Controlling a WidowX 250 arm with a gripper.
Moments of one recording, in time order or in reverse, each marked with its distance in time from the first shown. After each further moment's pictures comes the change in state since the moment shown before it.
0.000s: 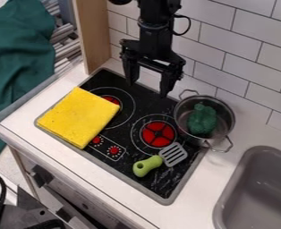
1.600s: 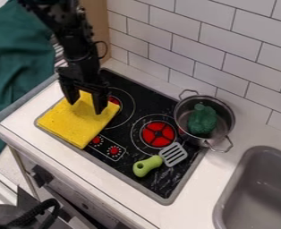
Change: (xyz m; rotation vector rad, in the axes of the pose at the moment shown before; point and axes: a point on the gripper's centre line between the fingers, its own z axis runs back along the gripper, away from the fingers) arm -0.036 0.114 -0.068 -0.027 -0.064 0.074
